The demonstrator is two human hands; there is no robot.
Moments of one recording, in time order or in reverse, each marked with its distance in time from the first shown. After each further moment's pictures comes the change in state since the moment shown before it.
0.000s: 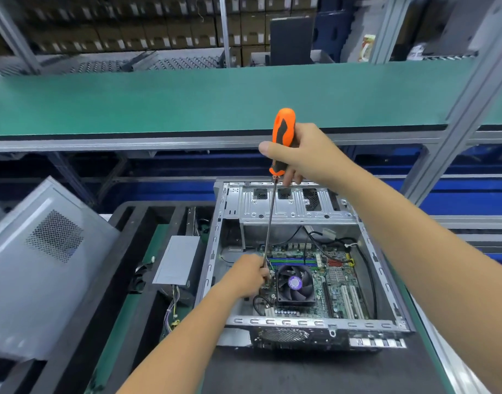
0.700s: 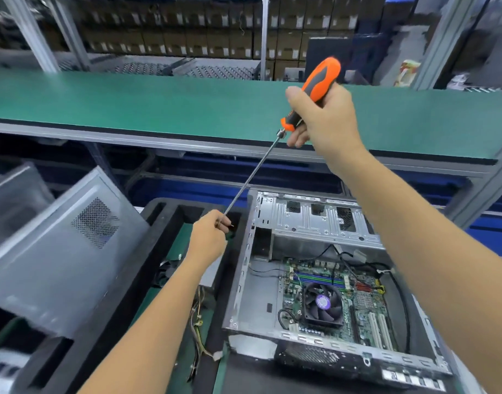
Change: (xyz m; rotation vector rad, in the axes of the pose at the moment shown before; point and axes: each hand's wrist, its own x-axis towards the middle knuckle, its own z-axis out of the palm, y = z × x) left_hand -0.029 -0.076 -0.110 -0.453 0.735 -0.041; right_hand 0.053 -0.067 0.040 0.297 0.280 -0.230
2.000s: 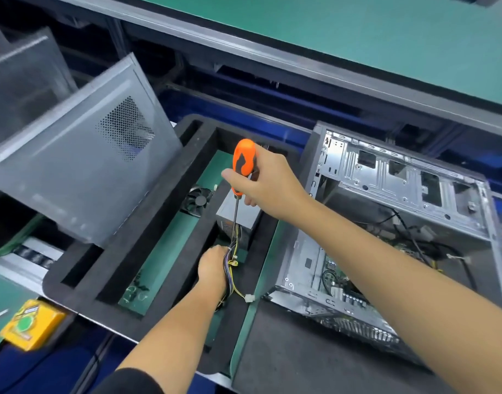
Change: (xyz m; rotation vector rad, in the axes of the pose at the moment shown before) left_hand -0.096 -0.183 0.032 0.566 -0.293 -0.474; right_hand -0.113 0.130 0.176 -0.218 -0.633 0.137
